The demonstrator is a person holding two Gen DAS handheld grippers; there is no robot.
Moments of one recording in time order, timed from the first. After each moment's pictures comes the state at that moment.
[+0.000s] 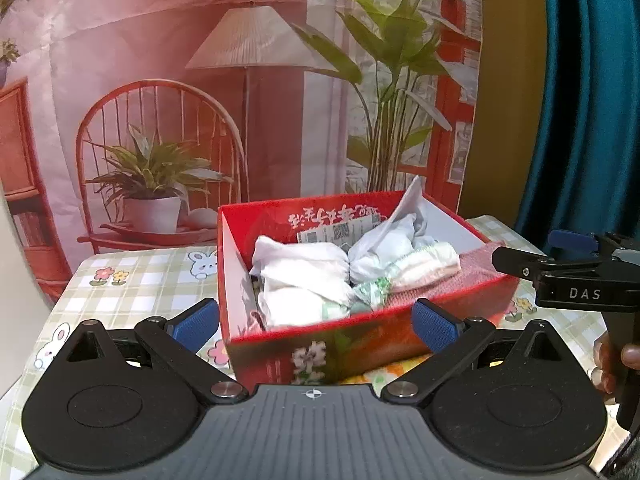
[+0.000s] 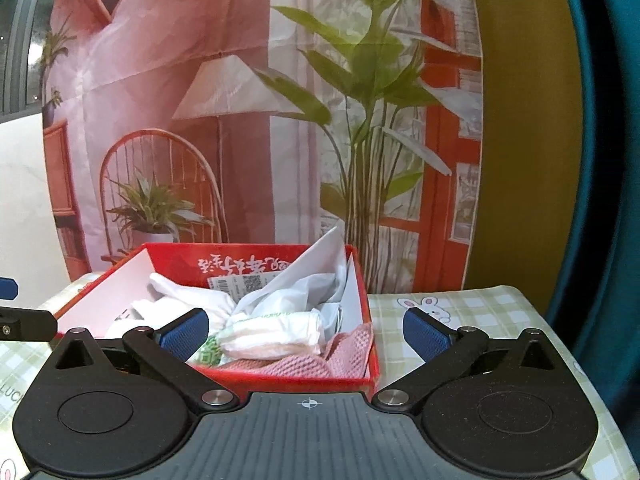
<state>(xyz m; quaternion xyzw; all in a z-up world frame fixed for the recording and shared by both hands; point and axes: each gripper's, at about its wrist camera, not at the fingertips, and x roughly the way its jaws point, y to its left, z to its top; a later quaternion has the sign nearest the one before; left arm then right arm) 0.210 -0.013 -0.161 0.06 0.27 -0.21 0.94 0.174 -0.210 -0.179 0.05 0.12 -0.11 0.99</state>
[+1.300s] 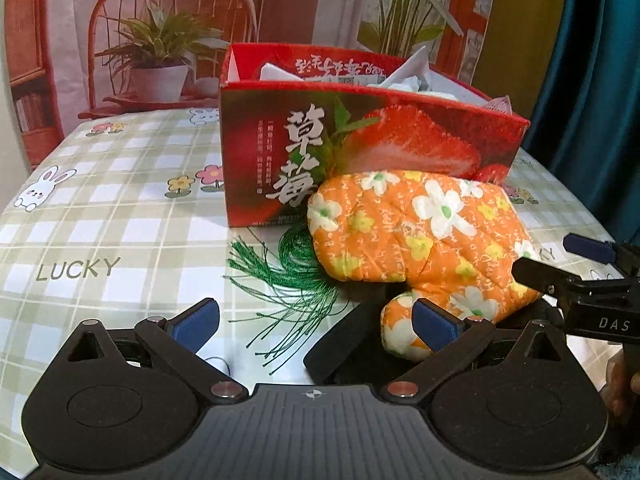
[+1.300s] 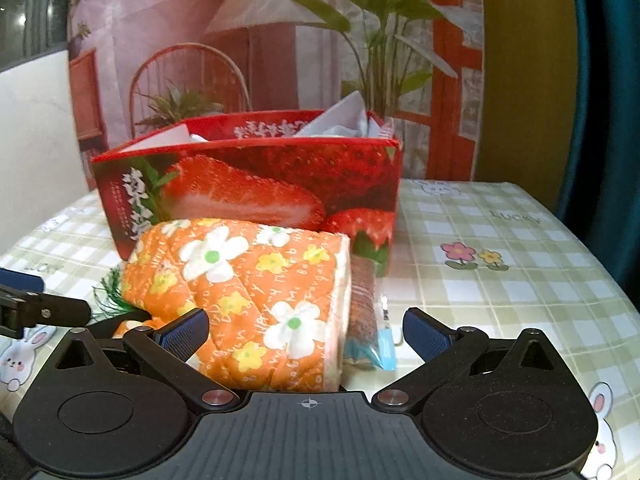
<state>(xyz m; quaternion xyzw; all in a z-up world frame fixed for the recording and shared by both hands) 0.158 0.017 -0.259 0.04 0.39 -0.20 0.90 0.100 -0.166 -0.281 0.05 0.20 -0.09 0.98</state>
